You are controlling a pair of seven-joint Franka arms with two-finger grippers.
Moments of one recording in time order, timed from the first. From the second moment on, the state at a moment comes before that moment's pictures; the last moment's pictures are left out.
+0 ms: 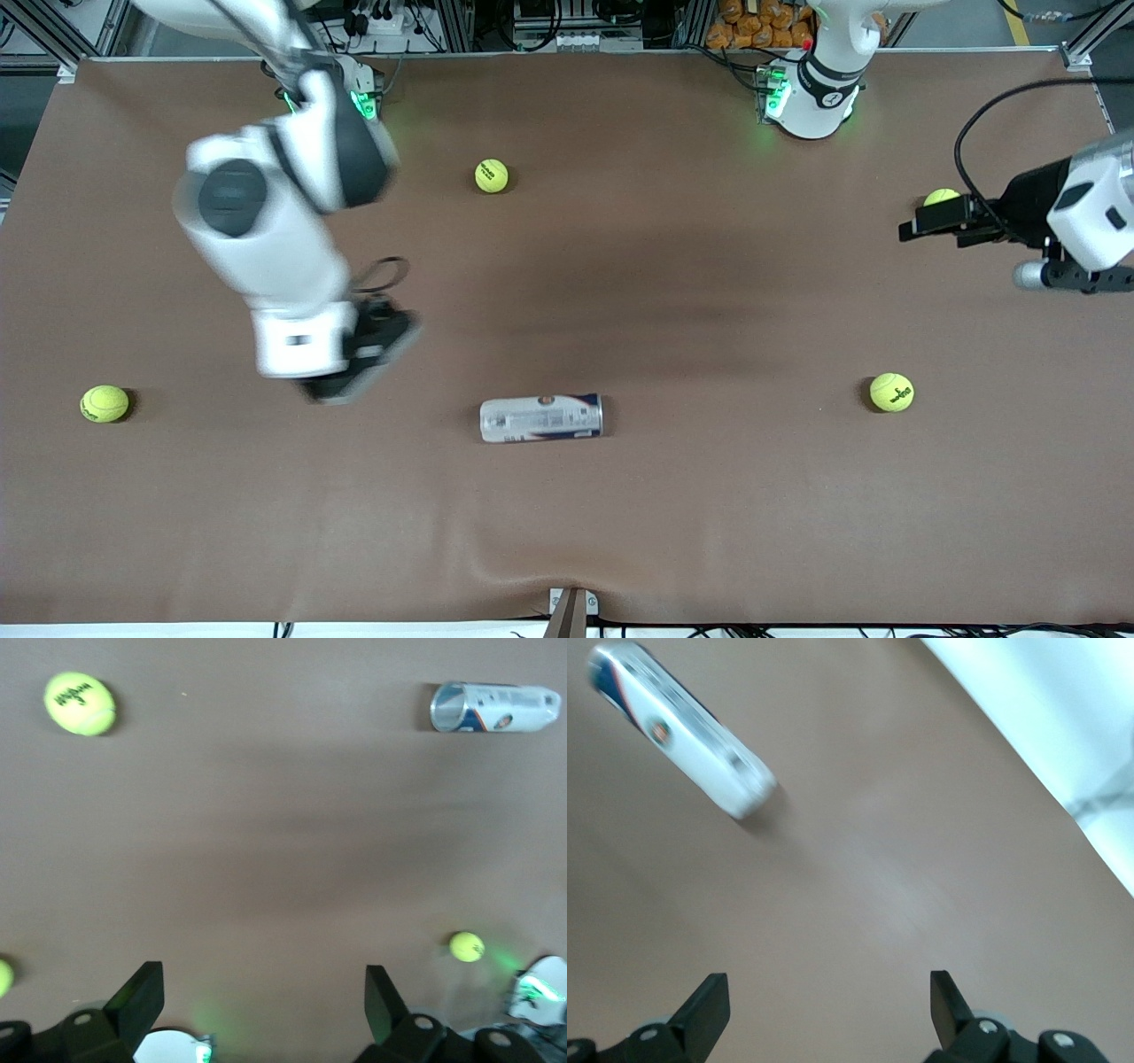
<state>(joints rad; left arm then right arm) 0.02 0.12 0.00 -1.56 -0.36 1.44 -0.04 0.38 0.35 -0.08 -1.45 -0.05 1.93 -0.47</state>
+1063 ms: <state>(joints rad) 0.04 0.20 -0.01 -1.56 -0.58 1.48 -0.04 0.06 -0.02 -0.09 -1.53 -0.05 1.53 -0.14</state>
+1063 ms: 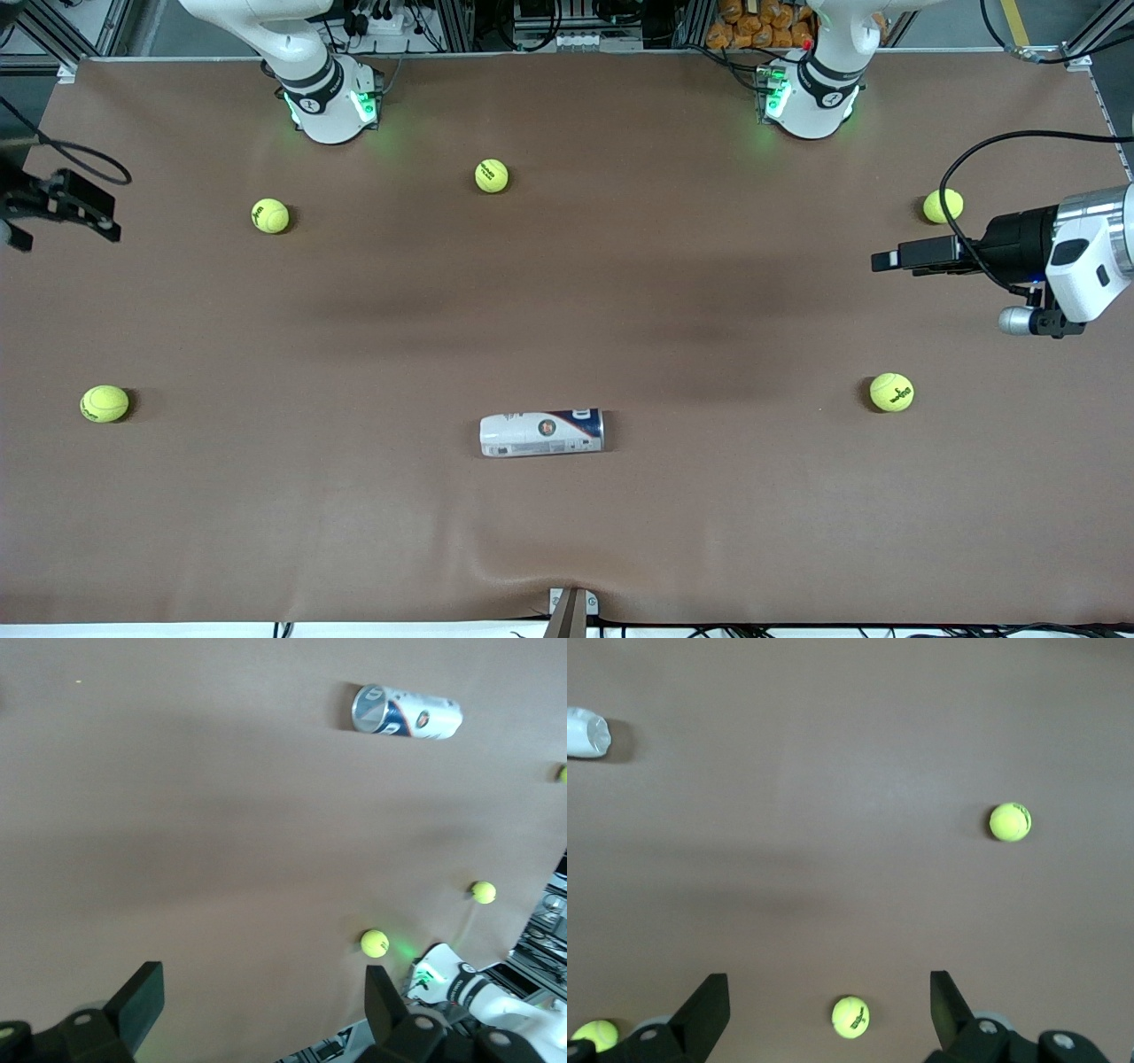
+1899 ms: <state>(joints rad) 0.04 0.24 -0.06 -1.67 -0.76 1.65 0.08 0.01 -0.04 -0.09 -1.53 0.00 1.41 -0.05</state>
